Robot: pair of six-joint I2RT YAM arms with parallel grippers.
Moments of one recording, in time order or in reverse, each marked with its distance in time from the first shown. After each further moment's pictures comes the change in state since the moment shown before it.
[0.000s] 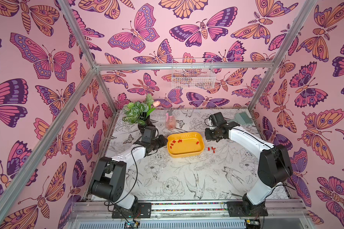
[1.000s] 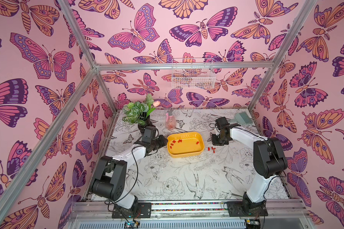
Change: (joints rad) left arm 0.000 0.012 0.000 0.005 0.000 0.000; right arm -0.128 0.133 -0.060 -0.040 -0.004 -0.076
